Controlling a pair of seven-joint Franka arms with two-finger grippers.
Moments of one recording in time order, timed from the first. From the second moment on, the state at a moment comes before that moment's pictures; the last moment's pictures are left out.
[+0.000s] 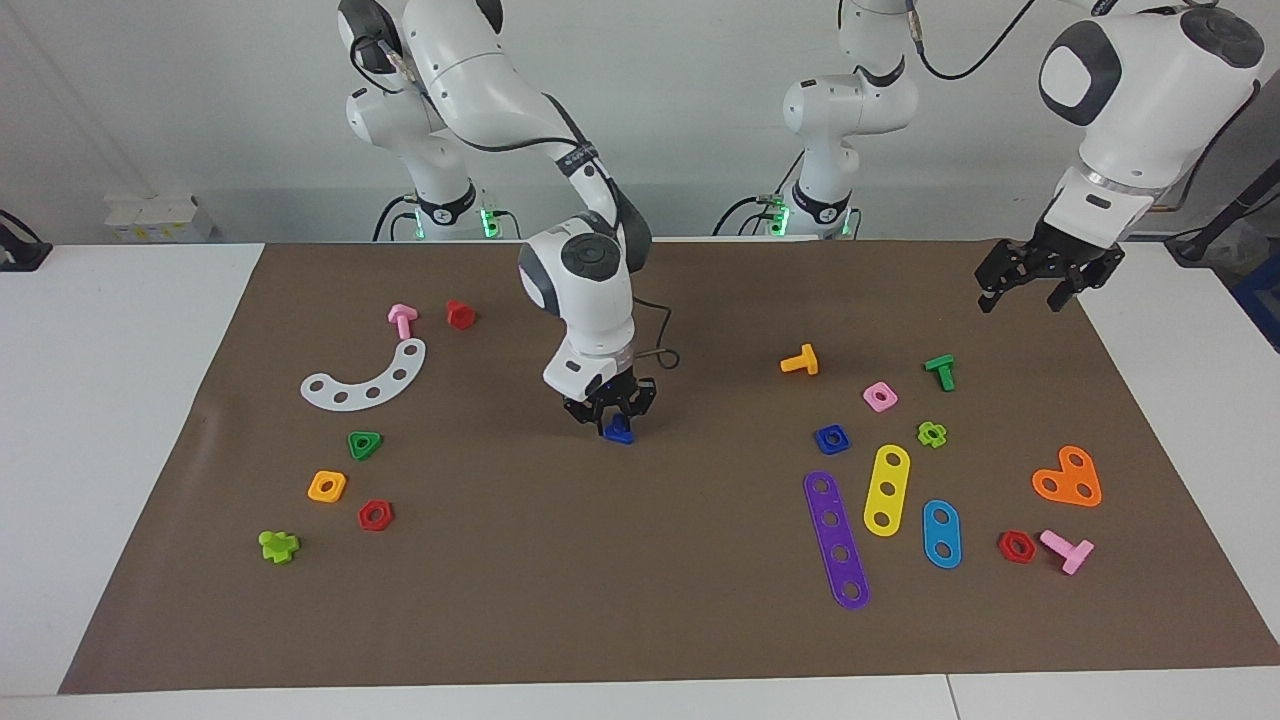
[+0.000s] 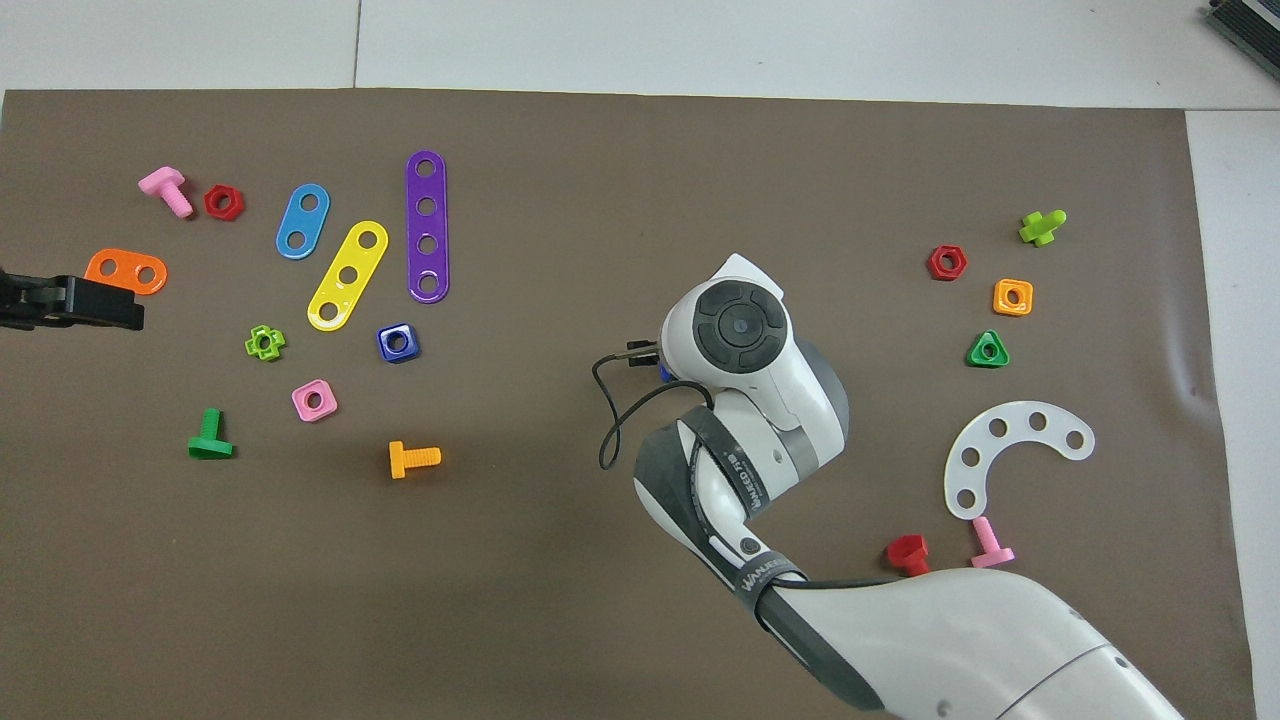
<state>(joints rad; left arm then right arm) -0.01 -0.03 0.04 -1.74 -0.02 1.77 0.10 0.48 0.44 0.05 -1.79 -0.05 2.36 0.47</state>
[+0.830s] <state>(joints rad) -0.03 -0.03 0.04 -1.74 0.02 1.71 0.10 0.25 0.18 0.04 -2.00 -0.06 2.26 0.36</state>
